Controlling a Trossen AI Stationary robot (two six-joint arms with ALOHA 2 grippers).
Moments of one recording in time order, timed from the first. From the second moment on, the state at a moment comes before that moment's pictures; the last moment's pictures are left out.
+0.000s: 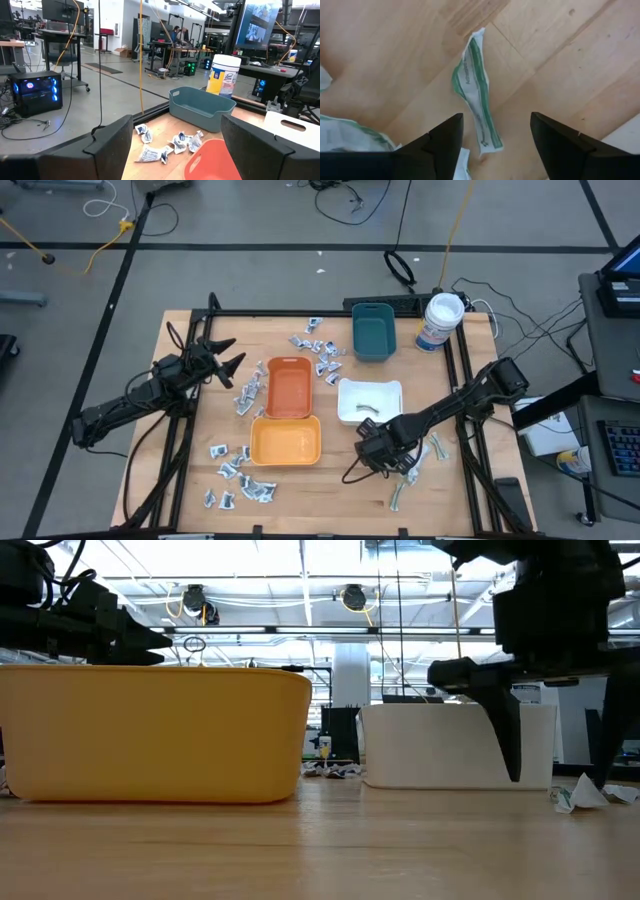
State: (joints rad) left arm 0.44 0.01 0.02 0.06 -0.16 -0.11; right arm 0.41 1.76 1.06 -0.73 0.00 -0.38
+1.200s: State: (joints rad) left arm 0.44 0.01 0.02 0.06 -0.16 -0.11; right arm 0.37 1.64 1.20 -0.95 0.00 0.13
